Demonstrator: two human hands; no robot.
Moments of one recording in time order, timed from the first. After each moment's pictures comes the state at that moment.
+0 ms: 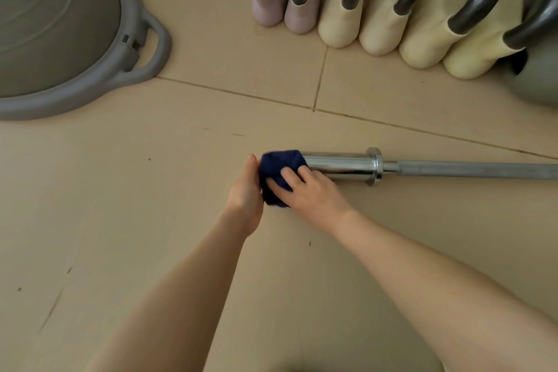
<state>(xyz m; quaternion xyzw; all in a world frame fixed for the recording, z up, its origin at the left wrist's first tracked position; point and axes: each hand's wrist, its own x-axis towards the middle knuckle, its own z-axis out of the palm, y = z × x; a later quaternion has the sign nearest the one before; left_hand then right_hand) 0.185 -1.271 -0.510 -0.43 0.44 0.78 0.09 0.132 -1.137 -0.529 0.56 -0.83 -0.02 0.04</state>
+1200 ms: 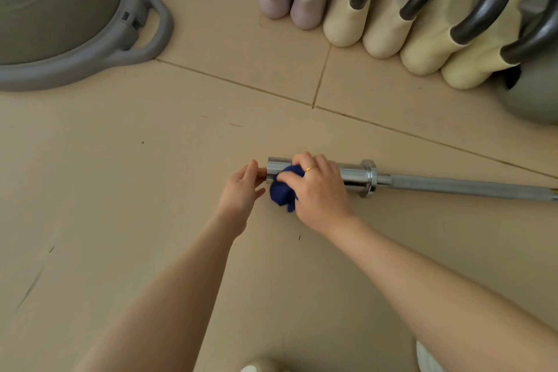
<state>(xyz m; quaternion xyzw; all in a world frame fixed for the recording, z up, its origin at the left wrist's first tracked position) 0.202 -1.265 -0.515 -0.45 0.55 0.70 0.07 0.138 -1.132 -0.497 0.44 -0.89 0.14 -0.05</state>
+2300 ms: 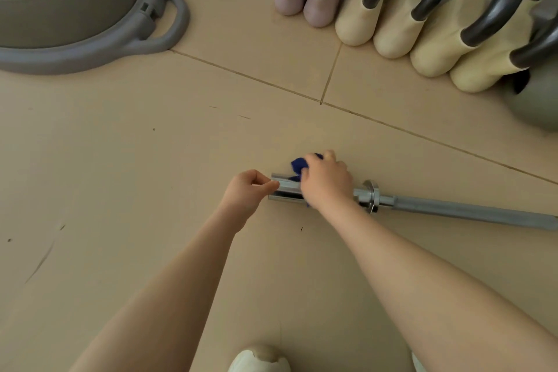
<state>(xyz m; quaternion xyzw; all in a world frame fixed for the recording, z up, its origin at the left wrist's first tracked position) 0.222 -1.263 -0.506 -0.44 0.65 0.60 0.14 0.129 -1.146 -0.495 0.19 -0.94 0.06 -0.26</state>
